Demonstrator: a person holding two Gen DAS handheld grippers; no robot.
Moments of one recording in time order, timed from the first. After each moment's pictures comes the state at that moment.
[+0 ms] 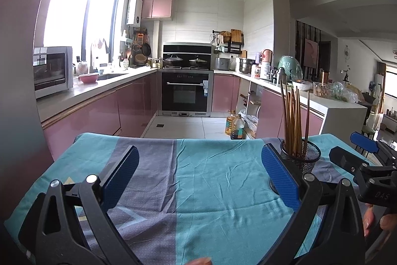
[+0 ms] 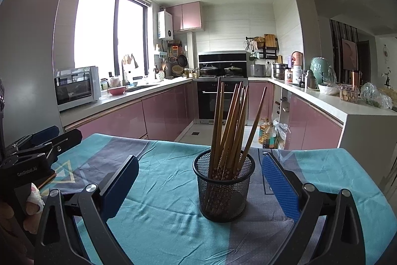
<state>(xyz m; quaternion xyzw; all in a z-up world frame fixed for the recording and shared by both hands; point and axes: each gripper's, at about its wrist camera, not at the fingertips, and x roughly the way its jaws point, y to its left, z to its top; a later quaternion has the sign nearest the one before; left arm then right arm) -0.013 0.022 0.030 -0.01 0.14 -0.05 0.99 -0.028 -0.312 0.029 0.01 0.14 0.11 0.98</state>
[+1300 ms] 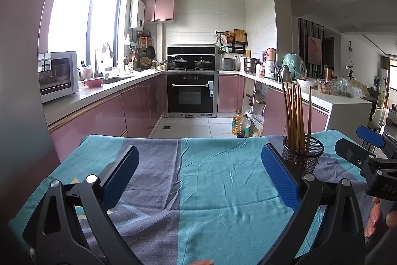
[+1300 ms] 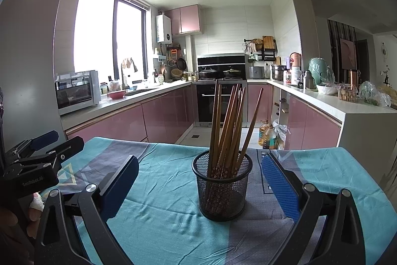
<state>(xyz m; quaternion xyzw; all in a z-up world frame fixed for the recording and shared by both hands) -0.022 0.011 0.029 0.00 0.13 -0.03 0.99 -0.033 -0.314 0.028 0.02 0.13 0.11 0.99</state>
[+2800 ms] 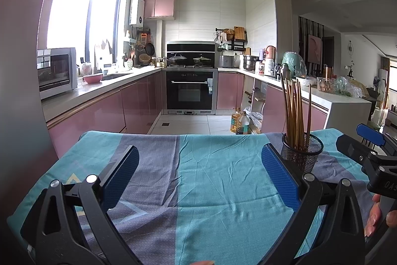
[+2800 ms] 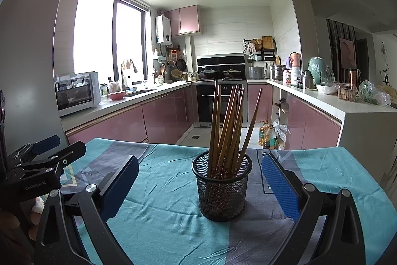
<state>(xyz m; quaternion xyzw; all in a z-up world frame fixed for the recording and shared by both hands) -0.022 0.011 0.026 0.00 0.14 -0.04 0.99 -0.032 -0.315 0.029 0.02 0.13 0.11 0.99</state>
